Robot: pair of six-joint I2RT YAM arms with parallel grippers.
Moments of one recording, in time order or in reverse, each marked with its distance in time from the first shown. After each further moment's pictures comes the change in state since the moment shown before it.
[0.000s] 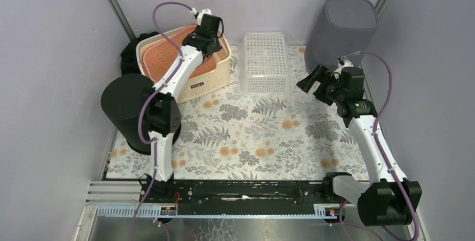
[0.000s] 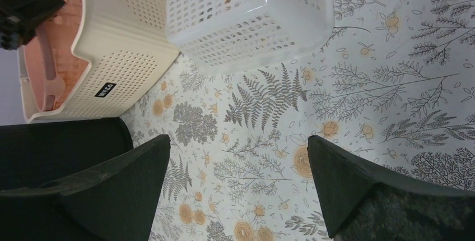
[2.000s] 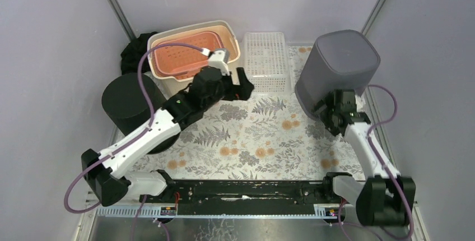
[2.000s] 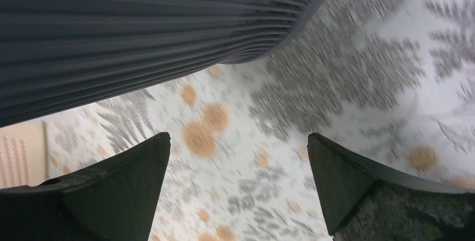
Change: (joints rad) left arm -0.481 -0.860 -0.863 0.351 0.188 -0.108; right arm -0.045 -0.097 -0.256 -0.239 0.362 0.278
